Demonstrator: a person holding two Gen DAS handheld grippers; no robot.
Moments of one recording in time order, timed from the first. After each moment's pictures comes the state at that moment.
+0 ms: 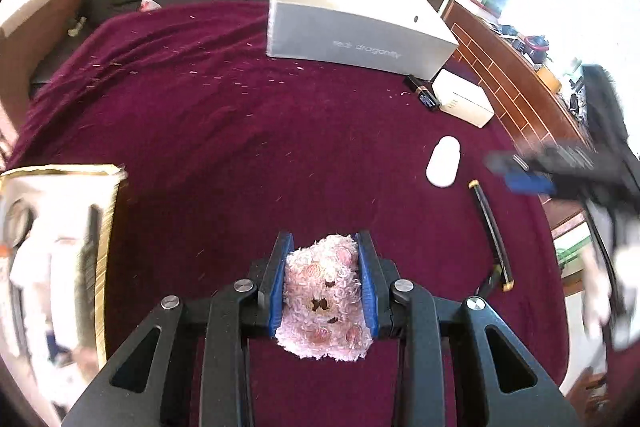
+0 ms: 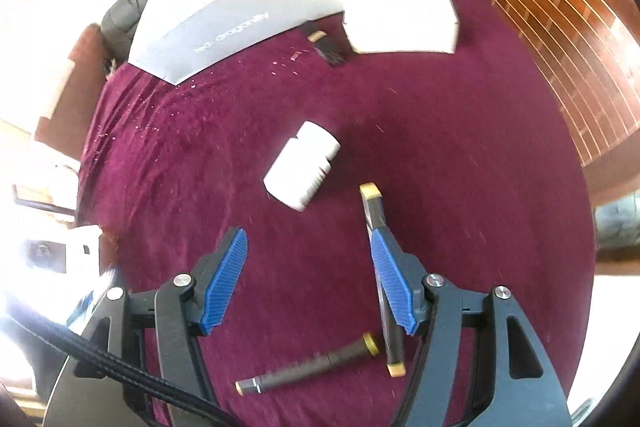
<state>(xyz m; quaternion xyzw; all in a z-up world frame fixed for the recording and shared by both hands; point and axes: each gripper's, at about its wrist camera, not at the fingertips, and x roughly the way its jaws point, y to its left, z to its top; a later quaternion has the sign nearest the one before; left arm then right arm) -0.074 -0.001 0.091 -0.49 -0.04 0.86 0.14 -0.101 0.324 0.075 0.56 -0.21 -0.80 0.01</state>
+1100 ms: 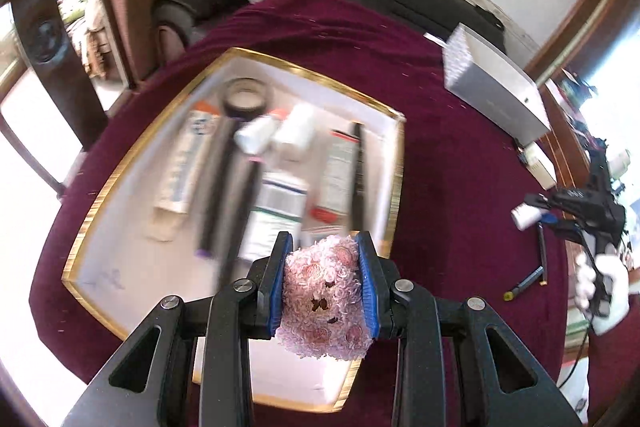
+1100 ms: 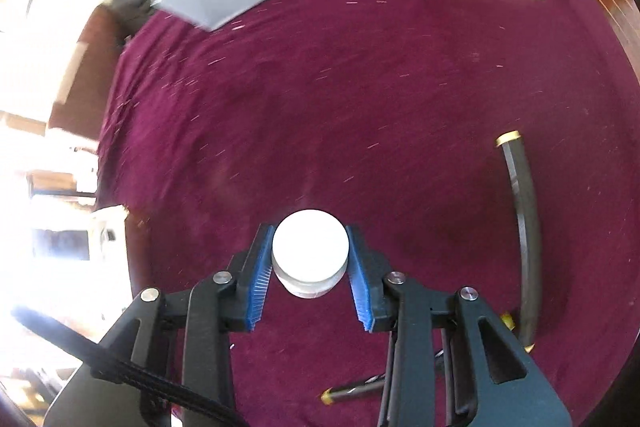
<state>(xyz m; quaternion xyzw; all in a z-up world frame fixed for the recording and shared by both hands) 0.052 -0.220 0.104 -0.48 -0.18 0.86 -0.03 -0.090 0.237 0.053 0.59 -0.25 -0.76 0.06</state>
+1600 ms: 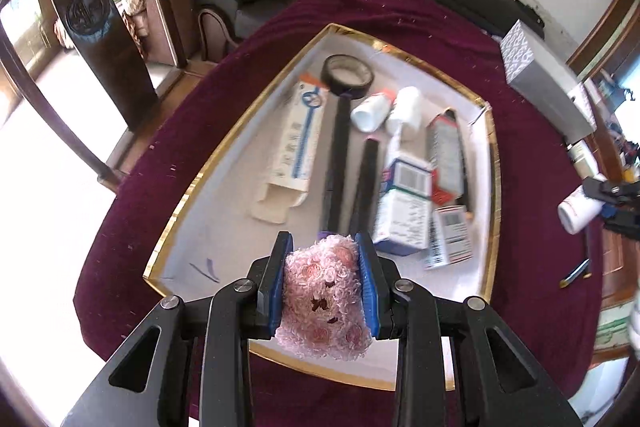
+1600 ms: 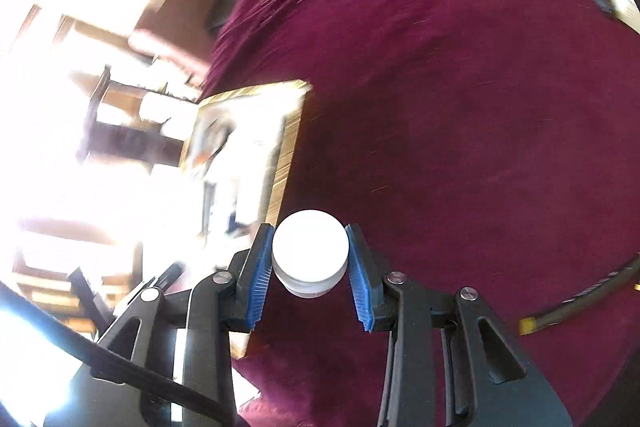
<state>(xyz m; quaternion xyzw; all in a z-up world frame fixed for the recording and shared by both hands) 0.074 -0.288 0.070 -0.52 -0.15 0.84 -0.08 -0.048 0.069 0.094 0.60 -0.20 -0.73 0.25</state>
